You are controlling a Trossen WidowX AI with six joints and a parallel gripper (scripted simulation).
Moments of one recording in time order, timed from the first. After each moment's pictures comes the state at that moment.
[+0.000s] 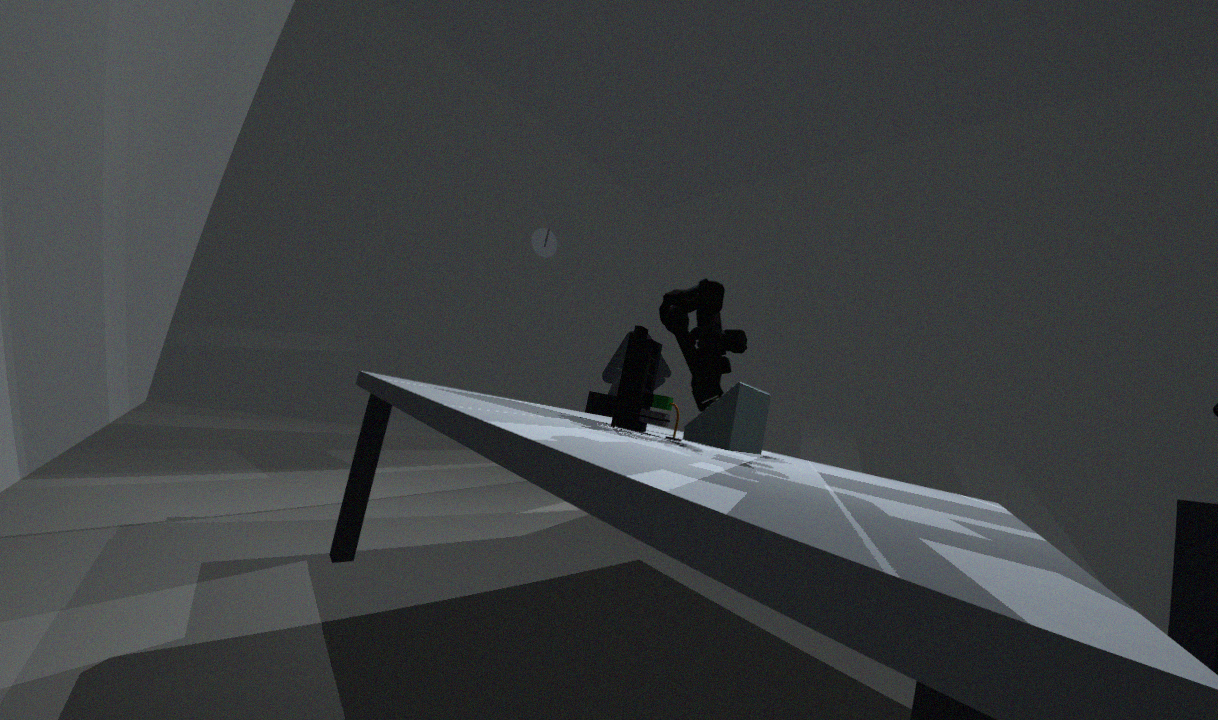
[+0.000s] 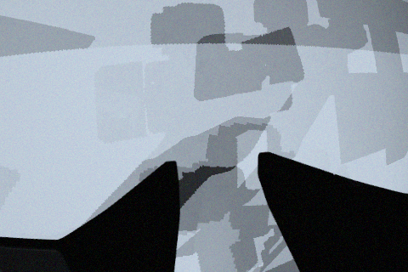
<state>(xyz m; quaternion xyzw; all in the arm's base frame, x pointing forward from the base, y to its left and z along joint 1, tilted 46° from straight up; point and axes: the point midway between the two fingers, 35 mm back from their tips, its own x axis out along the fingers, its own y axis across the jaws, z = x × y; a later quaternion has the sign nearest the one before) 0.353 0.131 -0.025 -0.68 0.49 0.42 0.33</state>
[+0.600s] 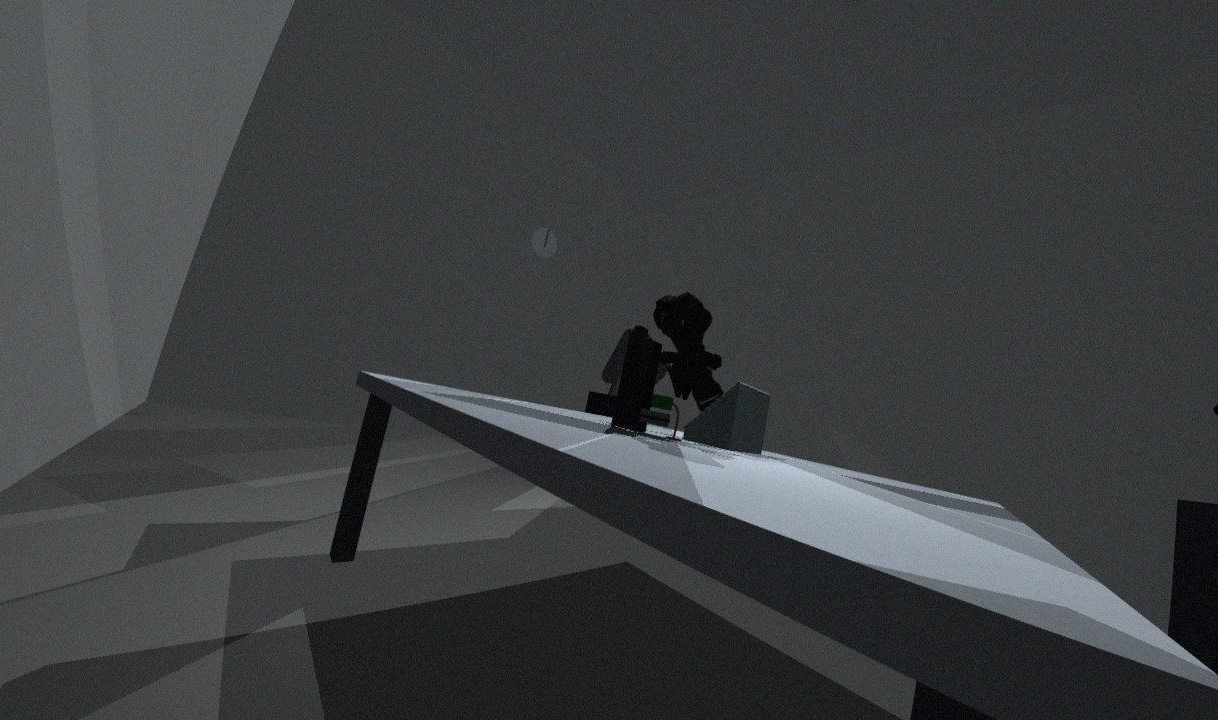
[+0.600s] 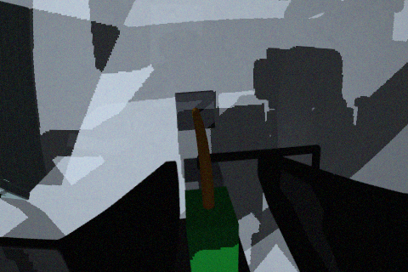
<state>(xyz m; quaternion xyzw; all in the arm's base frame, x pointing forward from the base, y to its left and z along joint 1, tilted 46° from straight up) 0.285 0.033 0.028 -0.64 0.67 0.29 0.26</state>
